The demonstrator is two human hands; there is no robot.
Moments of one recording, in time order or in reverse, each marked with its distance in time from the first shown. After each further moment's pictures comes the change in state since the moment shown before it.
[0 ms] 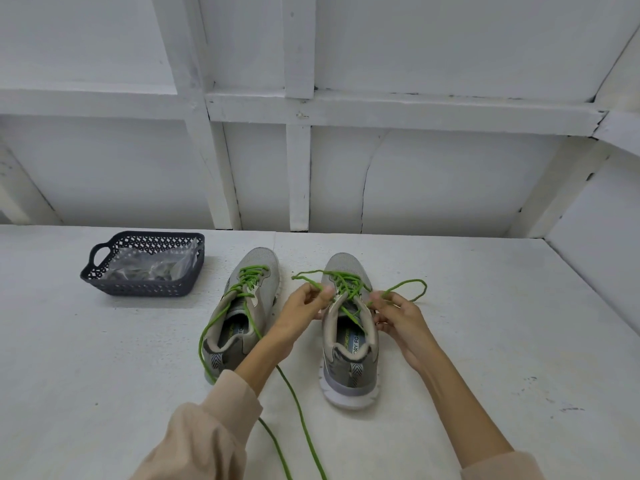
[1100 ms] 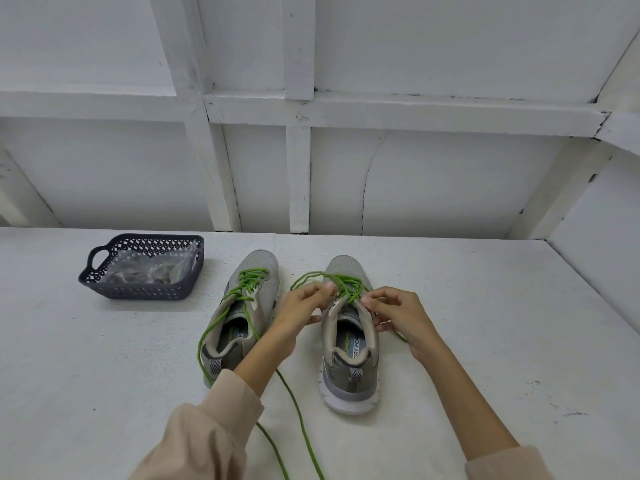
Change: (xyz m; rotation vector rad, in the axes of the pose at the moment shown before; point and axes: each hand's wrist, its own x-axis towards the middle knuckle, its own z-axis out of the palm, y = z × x) left_hand 0.002 0.011 -0.002 -0.081 0.009 -0.081; right_hand 0.006 -0.018 0.004 -0.286 -0.034 -0.047
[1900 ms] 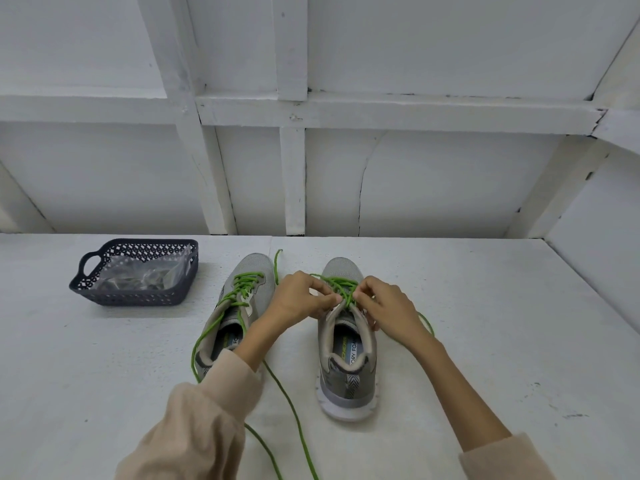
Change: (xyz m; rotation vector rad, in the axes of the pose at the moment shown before) left_hand 0.024 0.023 -0.006 0.584 -0.037 0.148; right_hand 0.017 -0.007 0.007 -0.750 -0.009 -0.276
